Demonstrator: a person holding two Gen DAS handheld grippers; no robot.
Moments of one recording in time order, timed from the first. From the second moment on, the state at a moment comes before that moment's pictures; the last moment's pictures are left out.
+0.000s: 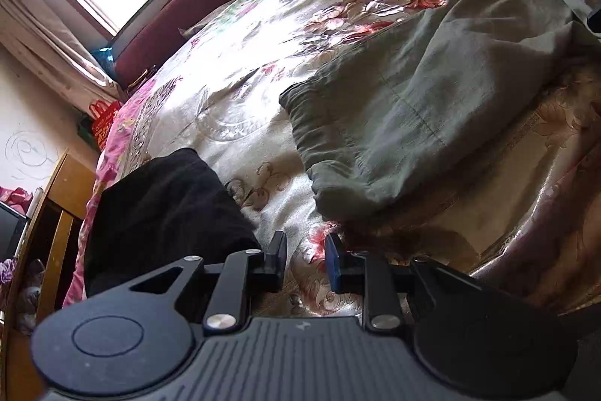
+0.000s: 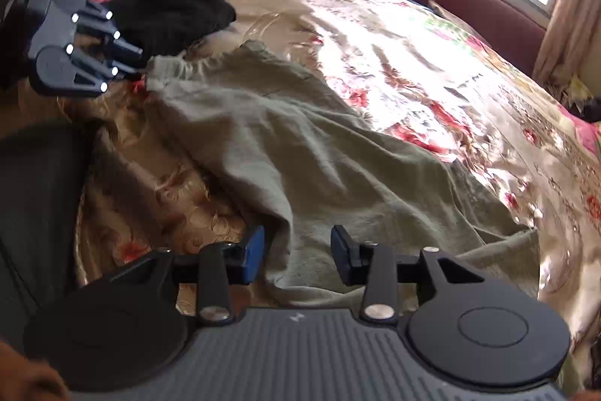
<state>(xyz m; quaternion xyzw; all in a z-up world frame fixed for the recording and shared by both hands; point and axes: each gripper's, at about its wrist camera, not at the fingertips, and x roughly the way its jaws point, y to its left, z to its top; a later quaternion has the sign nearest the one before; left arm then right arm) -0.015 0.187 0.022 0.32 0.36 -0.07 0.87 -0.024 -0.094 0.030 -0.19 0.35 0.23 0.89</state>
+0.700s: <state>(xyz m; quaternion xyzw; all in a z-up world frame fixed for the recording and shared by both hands) 0.034 -0.035 0.020 0.23 0.34 -0.34 0.85 0.207 -0.234 0.002 -0.10 0.53 0.13 0.83</state>
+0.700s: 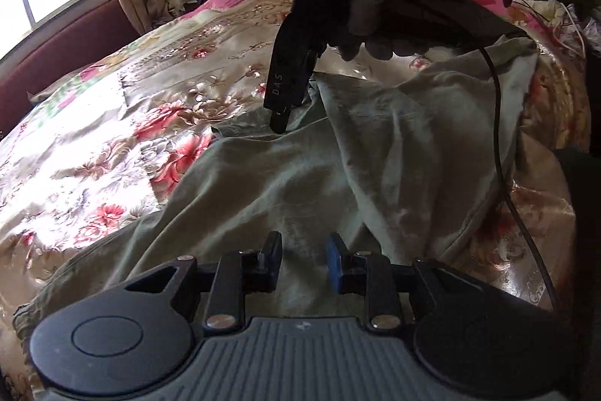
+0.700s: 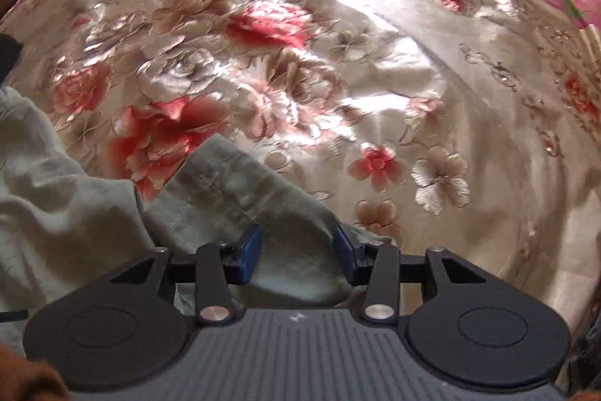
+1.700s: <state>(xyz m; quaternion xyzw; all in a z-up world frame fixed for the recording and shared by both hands) 0.047 -0.066 0.010 0.22 0.35 -0.37 0.83 0.219 -0.220 0.007 -0.20 0.51 0.23 0.80</state>
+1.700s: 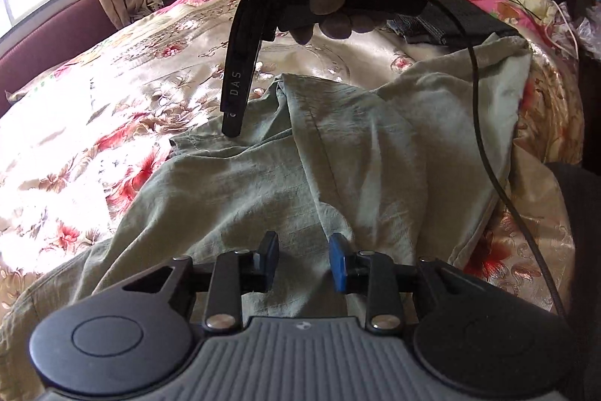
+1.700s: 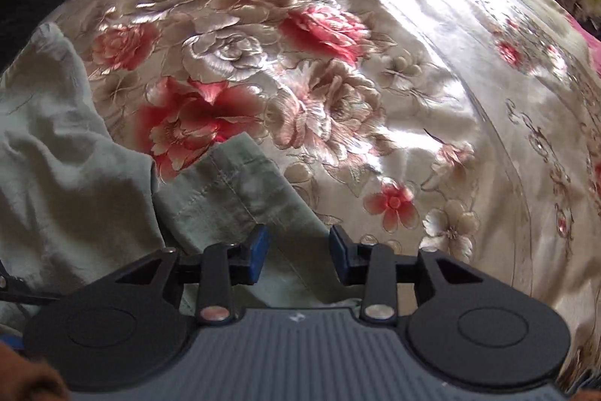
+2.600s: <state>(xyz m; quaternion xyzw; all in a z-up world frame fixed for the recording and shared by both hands) 0.054 -0.103 0.030 0.23 0.31 -0.39 0.84 0.141 -0.356 0.113 0.06 0.34 0.05 0.94</state>
